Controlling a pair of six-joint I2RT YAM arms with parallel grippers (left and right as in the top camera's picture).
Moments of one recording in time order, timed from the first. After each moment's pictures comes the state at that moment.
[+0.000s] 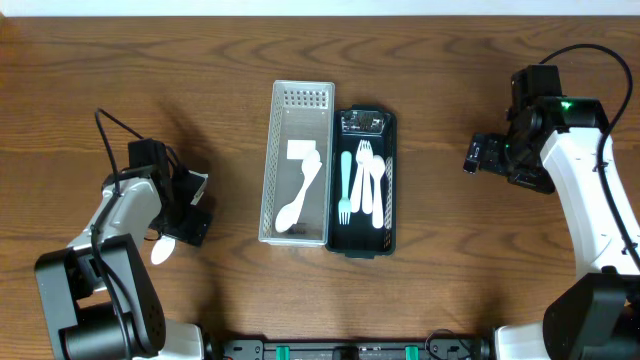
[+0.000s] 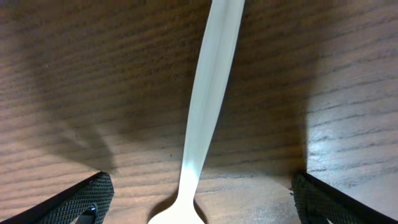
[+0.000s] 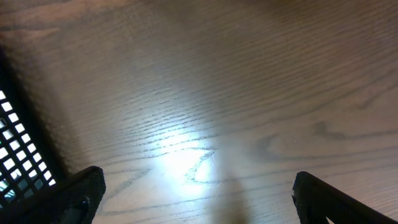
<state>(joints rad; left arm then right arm) 0.23 1.65 0.84 -0.72 -0.07 0.56 -0.02 1.61 1.37 -1.21 0.07 0.32</state>
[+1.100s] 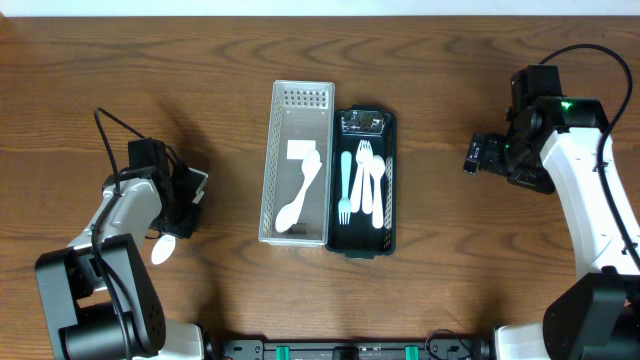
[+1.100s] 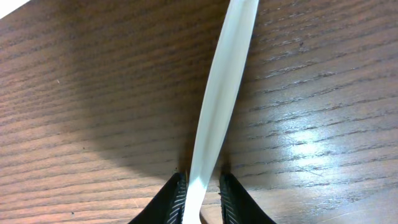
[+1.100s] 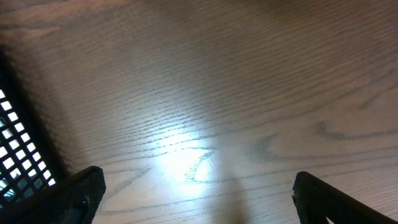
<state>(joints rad) 0.23 1.65 0.84 -0.69 -0.06 0.56 -0.02 1.61 1.37 -1.21 0.07 0.32</state>
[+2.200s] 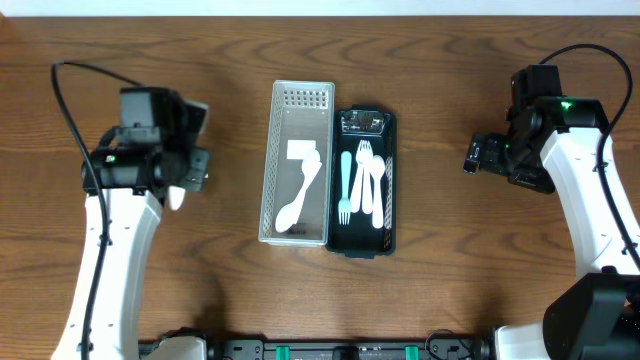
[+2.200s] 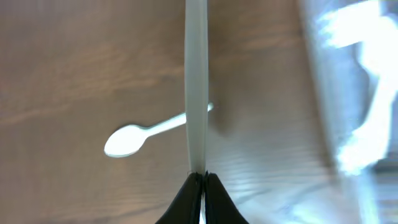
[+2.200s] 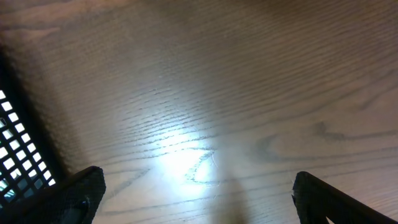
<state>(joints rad) -0.03 1.34 1.24 -1.00 -0.06 0.28 -0.02 1.61 1.37 -1.21 0.07 0.32</state>
